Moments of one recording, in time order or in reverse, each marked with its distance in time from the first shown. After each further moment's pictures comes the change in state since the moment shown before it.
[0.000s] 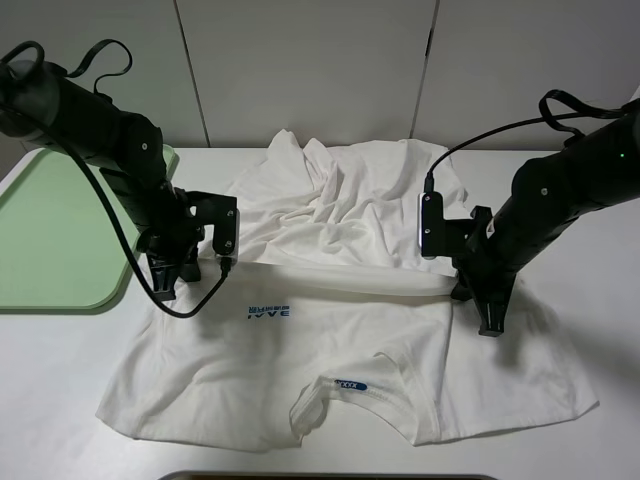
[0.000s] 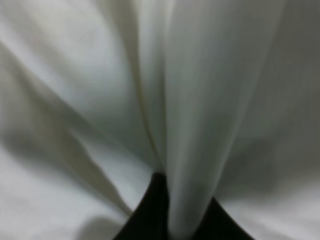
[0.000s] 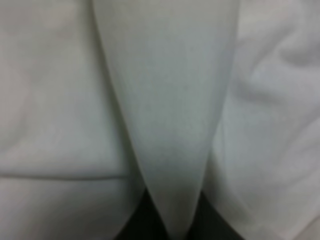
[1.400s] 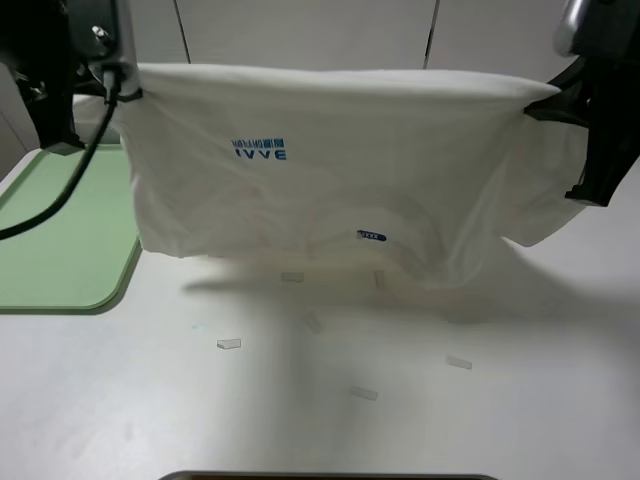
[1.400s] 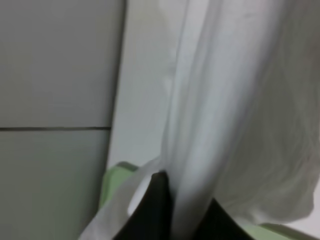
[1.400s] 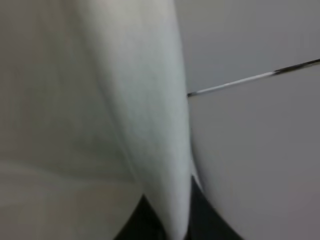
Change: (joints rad) left arm 0.000 -0.679 0.000 0.005 0.078 -0.003; right arm 0.000 -0.779 0.002 0.016 0.067 0.018
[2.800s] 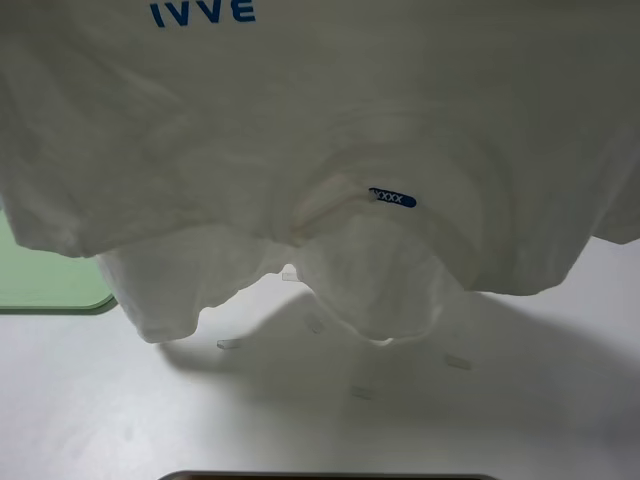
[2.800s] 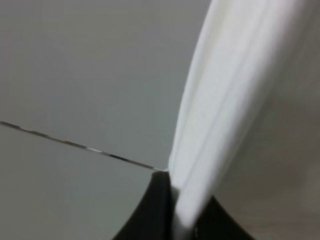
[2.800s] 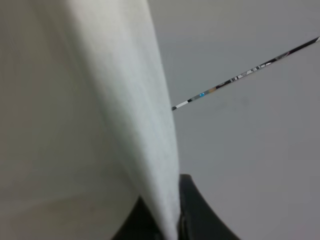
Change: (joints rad) left arm -0.012 -0.557 0.004 -0.066 0.066 -0.043; right arm 0.003 -0.496 -0.080 0.063 0.252 0.000
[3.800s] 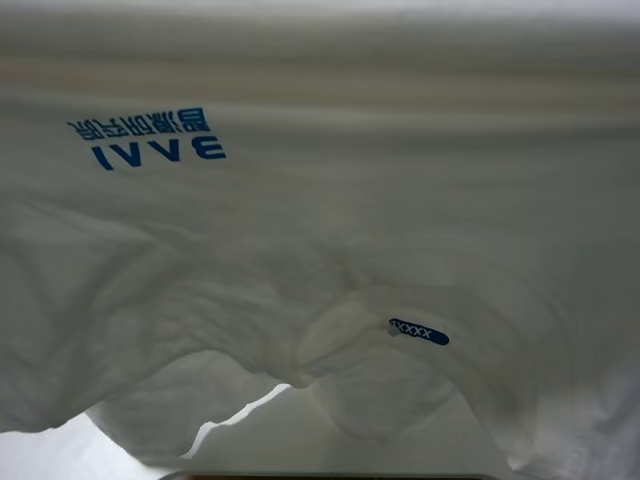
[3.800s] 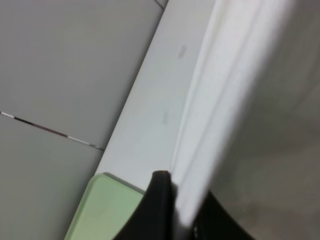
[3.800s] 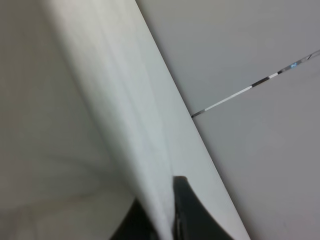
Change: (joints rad) left arm -0.004 -0.213 0.033 -0.060 0.389 -0.128; right arm 0.000 -0.131 -0.186 0.110 0.569 0.045
